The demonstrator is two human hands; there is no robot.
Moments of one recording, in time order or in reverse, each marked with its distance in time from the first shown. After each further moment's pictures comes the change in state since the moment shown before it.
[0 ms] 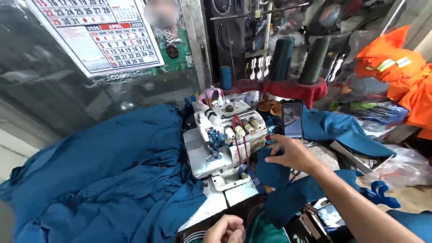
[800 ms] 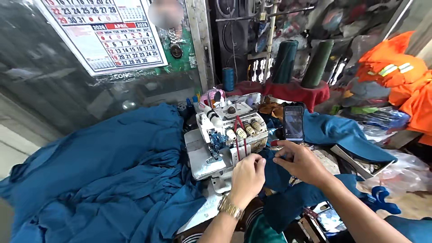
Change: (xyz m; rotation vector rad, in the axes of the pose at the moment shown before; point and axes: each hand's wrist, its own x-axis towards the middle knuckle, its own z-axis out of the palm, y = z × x) left_hand 0.175 0.069 0.037 0.431 0.140 -0.005; right_hand -0.027 -0.001 0.000 0.068 0.103 -0.064
